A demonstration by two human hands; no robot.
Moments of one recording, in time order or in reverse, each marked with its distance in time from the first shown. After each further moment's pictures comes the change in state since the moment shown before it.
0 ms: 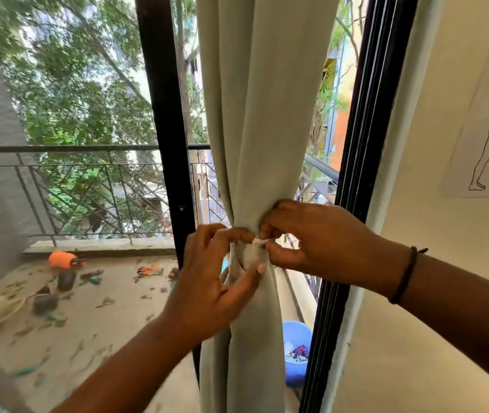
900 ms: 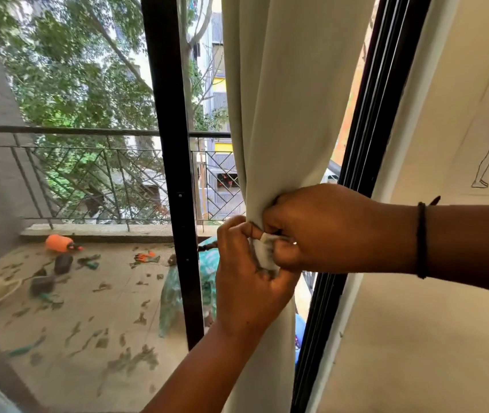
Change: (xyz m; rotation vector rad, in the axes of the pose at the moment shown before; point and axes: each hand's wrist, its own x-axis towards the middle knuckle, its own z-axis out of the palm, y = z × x) left_hand -0.001 0.037 0.058 -0.179 0.409 -0.126; right_hand 0.011 -0.016 -0.030 -0.294 -0.231 -0.175
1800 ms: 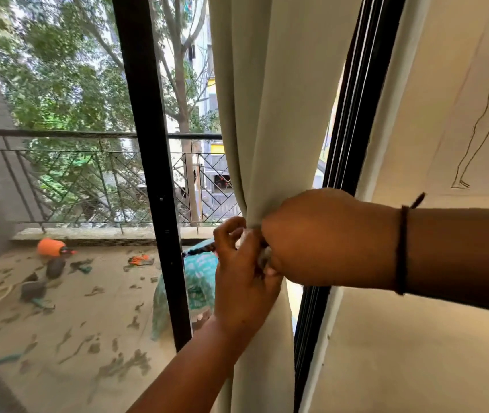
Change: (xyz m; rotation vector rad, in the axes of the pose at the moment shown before) left_hand -0.004 -0.011 0.027 0.038 -0.151 0.020; right_hand -0.015 0.003 -0.009 -0.196 -0.260 -0.090
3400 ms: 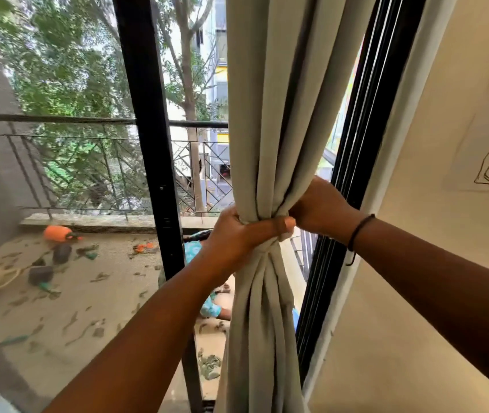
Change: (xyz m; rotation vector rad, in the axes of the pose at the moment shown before) left_hand 0.056 -0.003 -0.010 -0.515 -0.318 -0.523; right_hand 0.059 0.061 0.090 0.478 0.180 0.463
